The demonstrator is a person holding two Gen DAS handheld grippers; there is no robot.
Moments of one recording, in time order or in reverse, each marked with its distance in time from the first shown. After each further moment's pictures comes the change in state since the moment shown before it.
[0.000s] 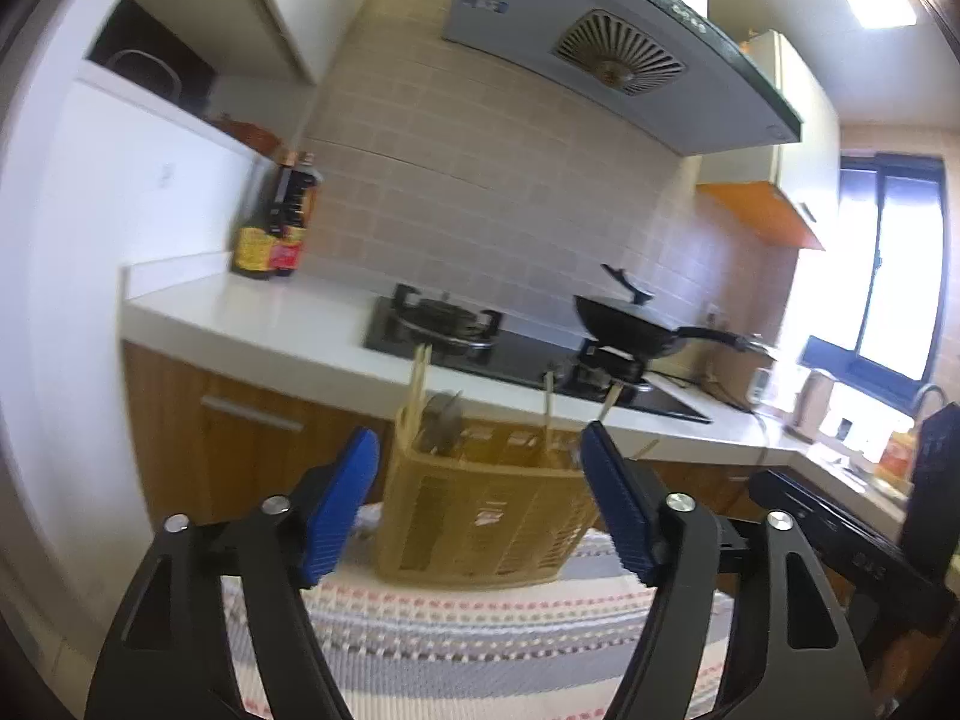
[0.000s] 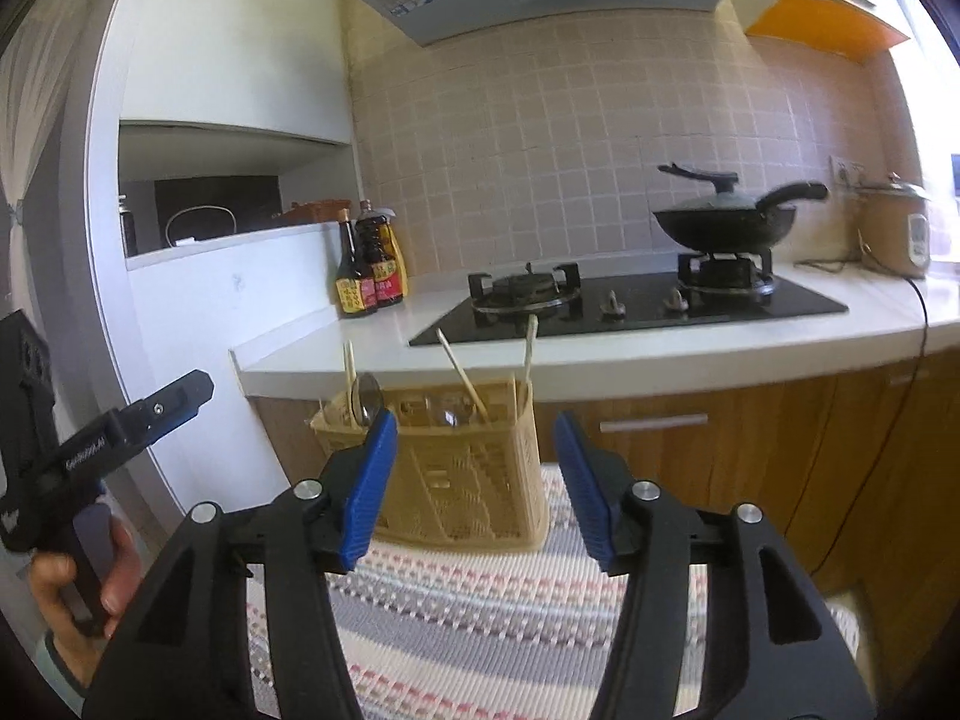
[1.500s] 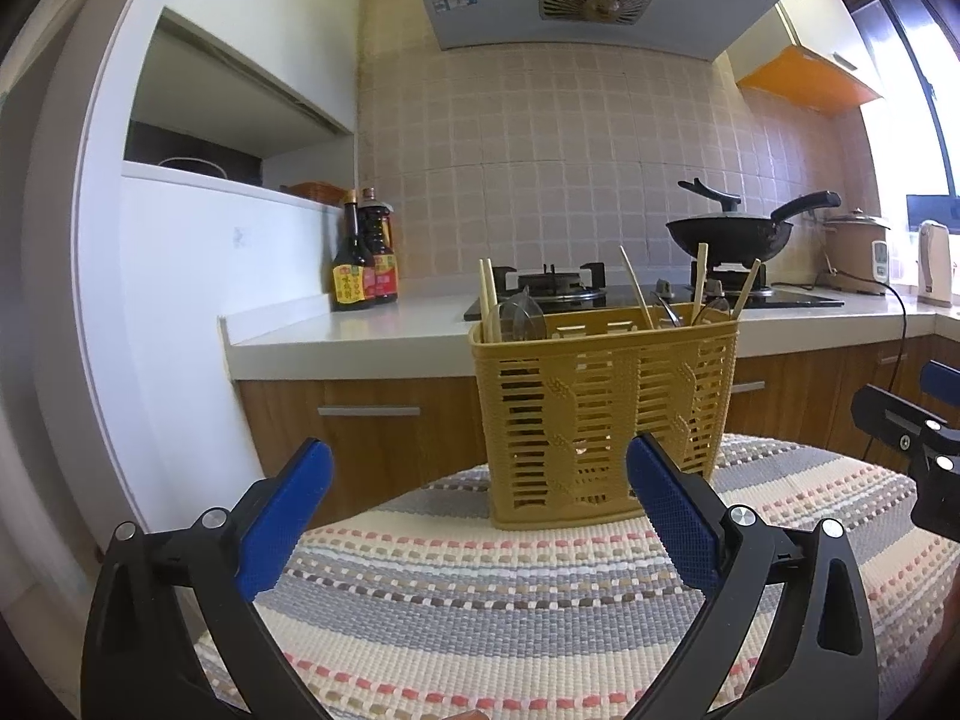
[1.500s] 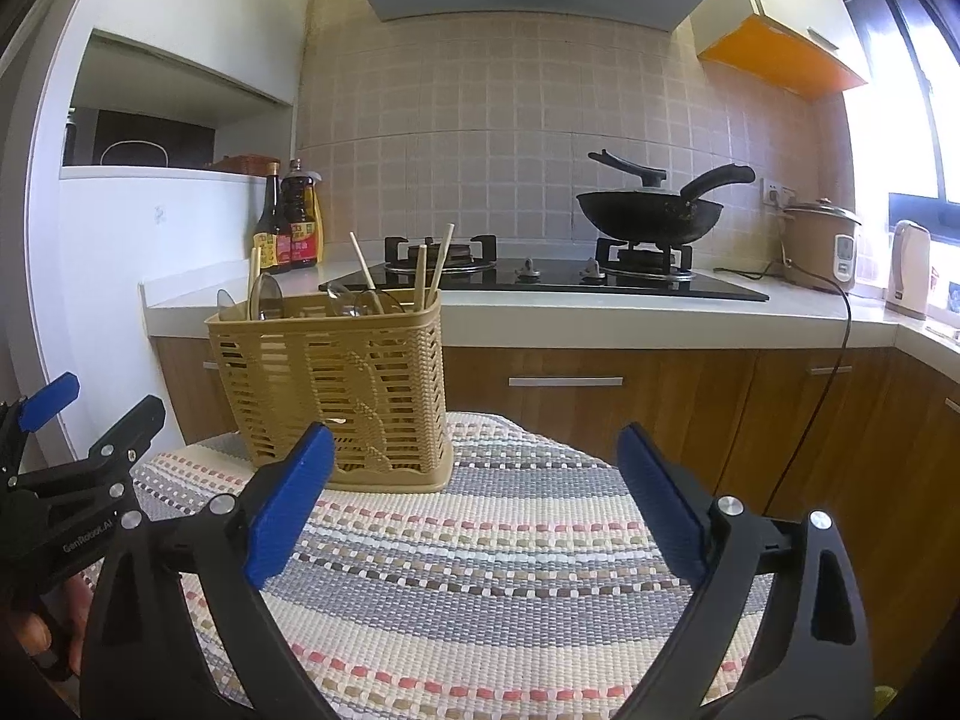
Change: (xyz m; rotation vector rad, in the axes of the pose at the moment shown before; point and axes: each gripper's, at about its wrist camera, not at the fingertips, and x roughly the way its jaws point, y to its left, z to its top) left arm 0.011 -0.032 -0.077 0.312 -0.031 0.345; right arm 0.017 -0.004 -0.057 -0.096 -0.013 -0.224
